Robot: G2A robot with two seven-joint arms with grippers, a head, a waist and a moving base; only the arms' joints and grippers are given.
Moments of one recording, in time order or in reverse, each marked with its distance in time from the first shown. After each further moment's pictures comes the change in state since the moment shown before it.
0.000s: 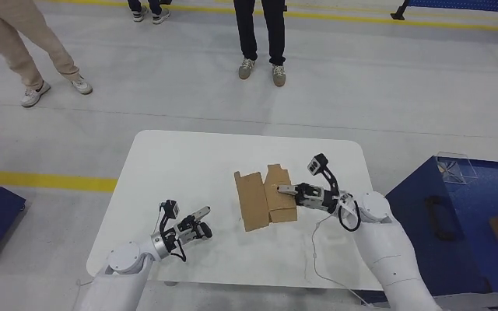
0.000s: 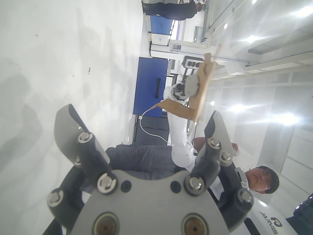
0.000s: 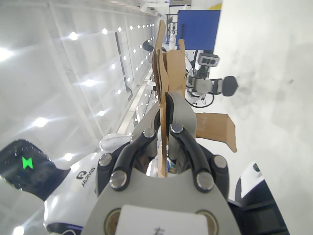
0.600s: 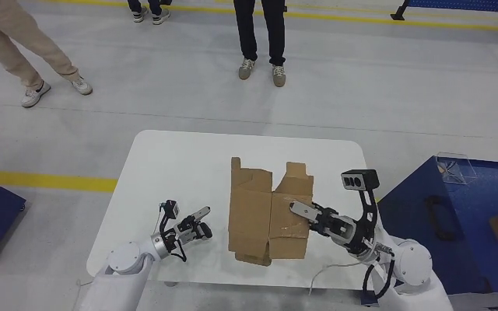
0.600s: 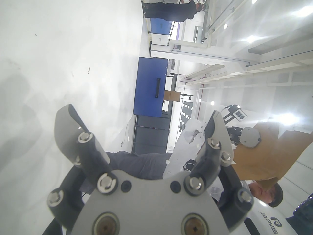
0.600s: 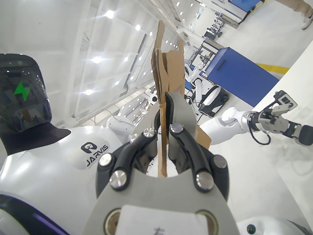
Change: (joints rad) left arm 0.000 0.000 0.000 0.000 0.000 0.000 0.000; right arm -0.475 0.026 0.159 -0.832 -0.032 -0.064 -0.334
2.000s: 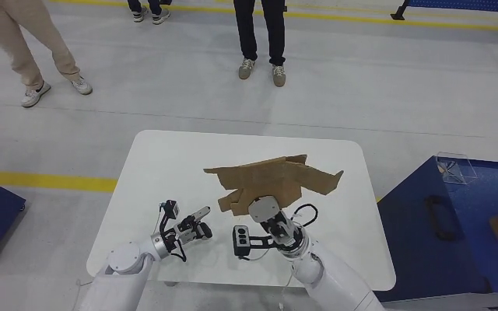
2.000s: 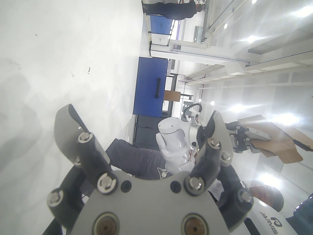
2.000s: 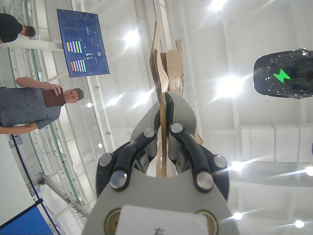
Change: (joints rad) left arm 0.000 0.000 0.000 0.000 0.000 0.000 0.000; right arm 0.355 -0.028 -0.715 0.582 1.972 1.327 -0.197
